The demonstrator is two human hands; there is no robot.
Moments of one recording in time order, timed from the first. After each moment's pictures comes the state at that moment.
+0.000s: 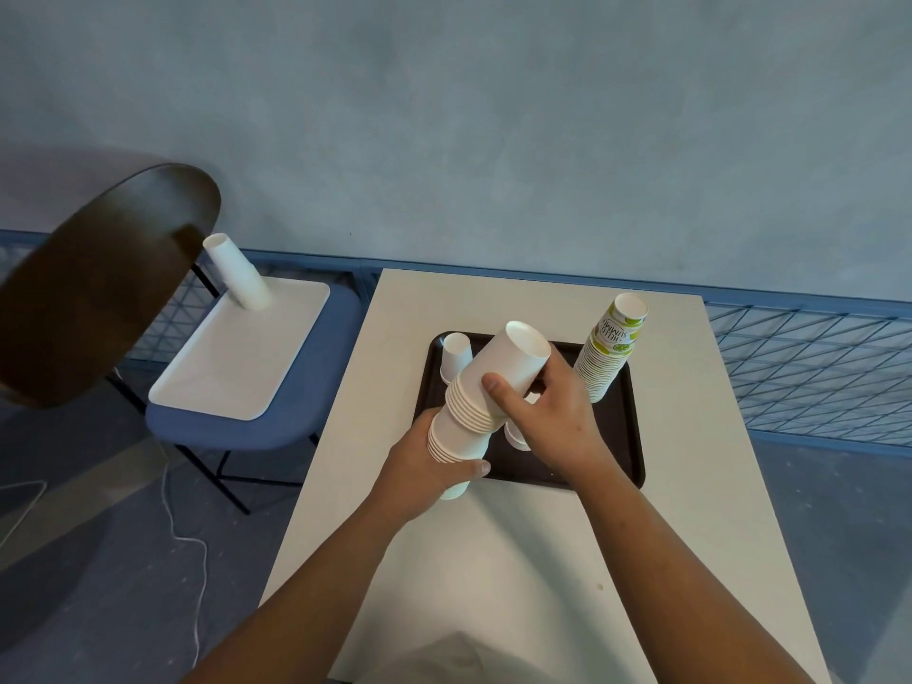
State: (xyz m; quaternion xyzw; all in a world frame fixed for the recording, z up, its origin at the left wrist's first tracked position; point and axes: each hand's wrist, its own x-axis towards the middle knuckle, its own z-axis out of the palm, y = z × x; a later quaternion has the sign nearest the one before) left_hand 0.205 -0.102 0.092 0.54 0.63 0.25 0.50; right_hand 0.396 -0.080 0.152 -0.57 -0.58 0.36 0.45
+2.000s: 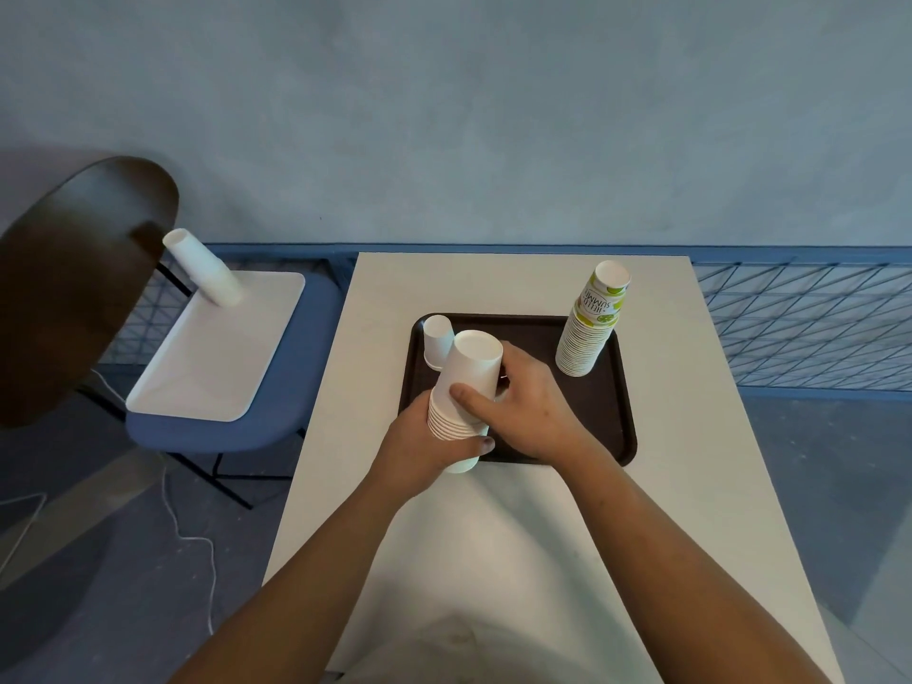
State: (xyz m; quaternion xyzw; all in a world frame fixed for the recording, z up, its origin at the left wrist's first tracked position) left_hand 0.226 -0.080 0.082 0.56 0.61 0.25 0.50; right_hand 0.402 -0.068 0.125 -0.58 -0.64 0.36 0.36
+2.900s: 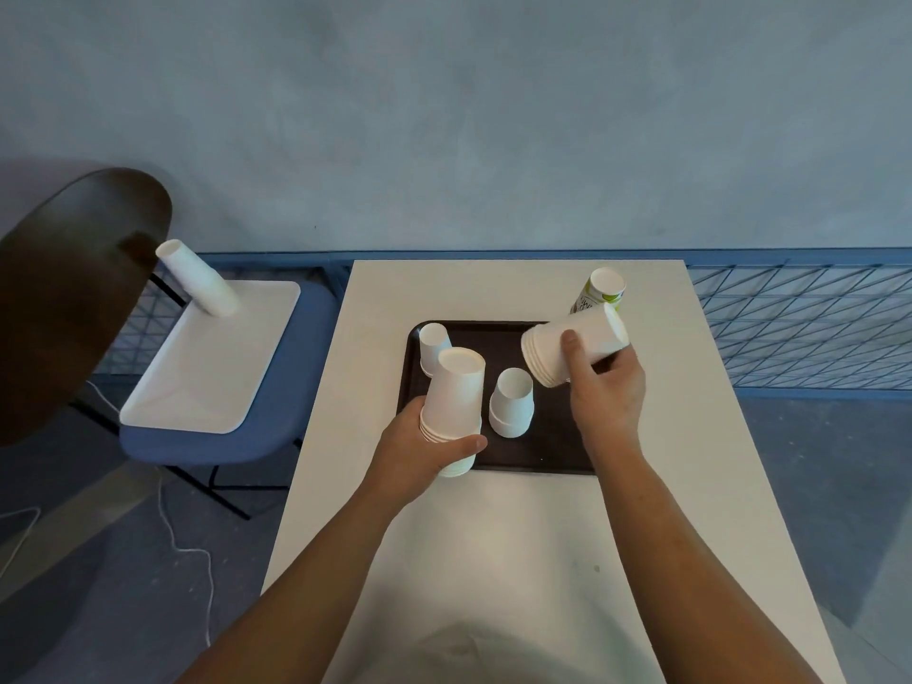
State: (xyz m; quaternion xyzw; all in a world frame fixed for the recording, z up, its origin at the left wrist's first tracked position) left_hand 0.222 -0.074 0.080 0.55 0.63 0.26 0.49; right_hand 0.453 -0.058 0.115 -0.70 -0.30 0.32 0.57
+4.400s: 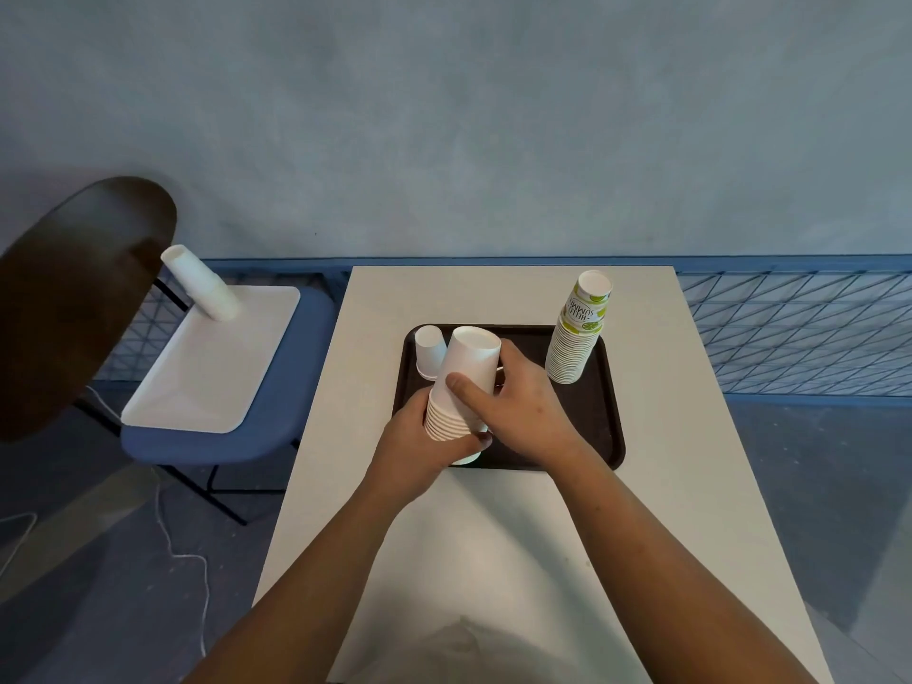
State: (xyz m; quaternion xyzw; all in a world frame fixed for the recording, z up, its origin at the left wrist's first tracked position) left_hand 0.237 -0.091 0.108 0.56 0.59 0.30 0.50; right_hand 0.404 -0.077 0.146 -0.62 -0.59 0.36 0.37
